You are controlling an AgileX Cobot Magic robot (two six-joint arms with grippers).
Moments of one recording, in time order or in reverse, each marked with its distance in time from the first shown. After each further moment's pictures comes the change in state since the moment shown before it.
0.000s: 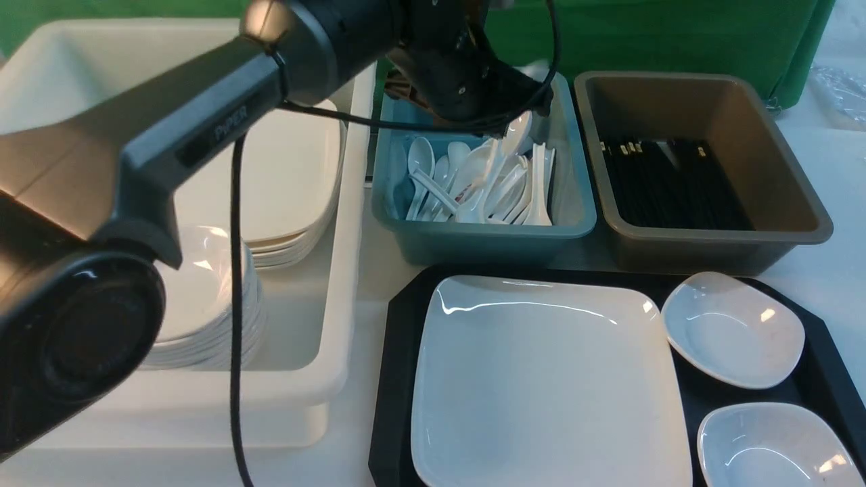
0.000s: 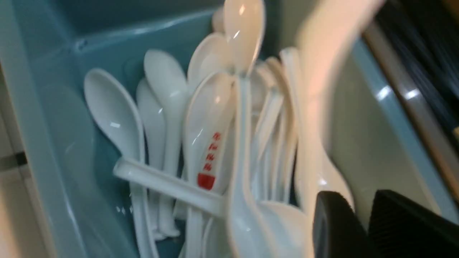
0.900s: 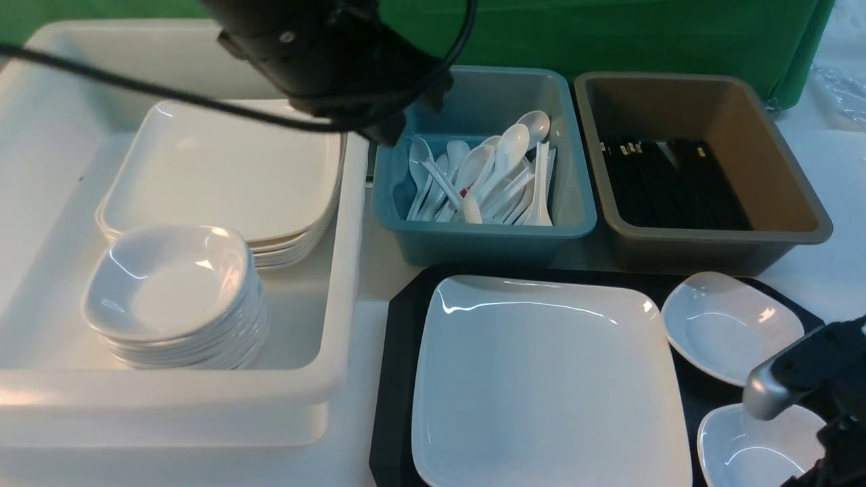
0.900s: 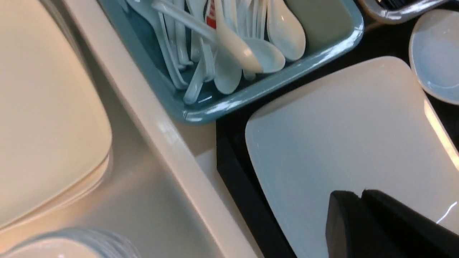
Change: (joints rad) right arm 0.178 0.428 0.254 -0.010 -0.162 -0.356; left arm 0.008 -0.653 0.486 -0.049 0.240 0.169
